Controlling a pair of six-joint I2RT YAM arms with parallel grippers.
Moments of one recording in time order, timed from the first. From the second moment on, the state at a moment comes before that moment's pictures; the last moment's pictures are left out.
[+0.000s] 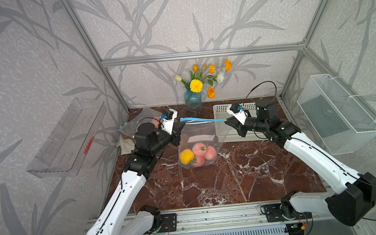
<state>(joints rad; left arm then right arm) -0.30 0.97 0.93 -0.14 0.35 0.01 0.42 1.27 1.17 -0.35 -0.45 -0.35</state>
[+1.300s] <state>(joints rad) -0.29 1.00 0.99 -0.38 0.06 -0.15 0.49 1.39 1.25 -0.31 -0.49 -0.12</state>
